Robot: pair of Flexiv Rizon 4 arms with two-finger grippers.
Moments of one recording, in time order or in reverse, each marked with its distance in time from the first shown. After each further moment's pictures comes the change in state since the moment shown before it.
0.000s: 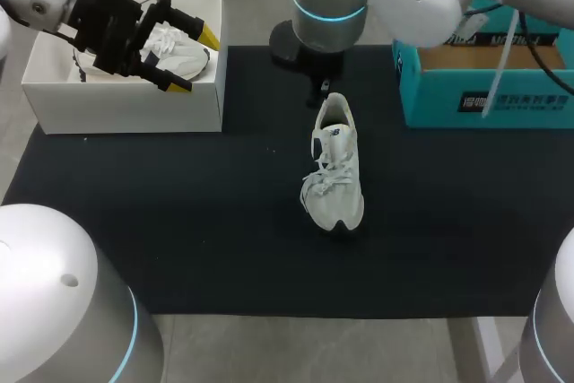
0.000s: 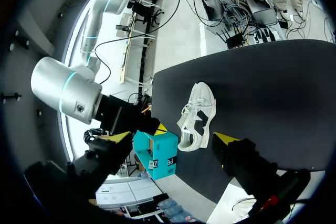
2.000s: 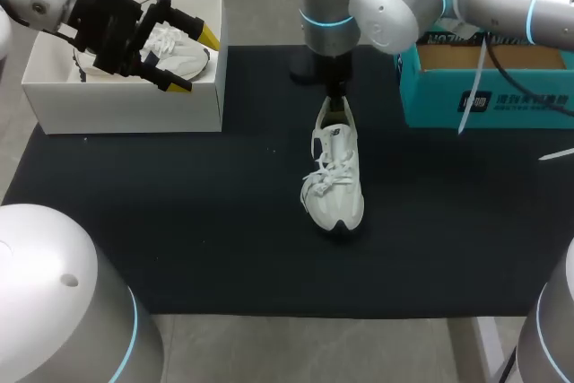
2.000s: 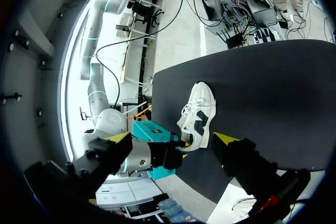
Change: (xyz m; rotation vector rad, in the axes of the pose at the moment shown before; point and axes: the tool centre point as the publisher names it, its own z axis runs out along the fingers) left arm 0.000 0.000 0.000 0.000 0.000 0.000; right arm -0.081 -0.026 0.165 0.136 0.138 -0.269
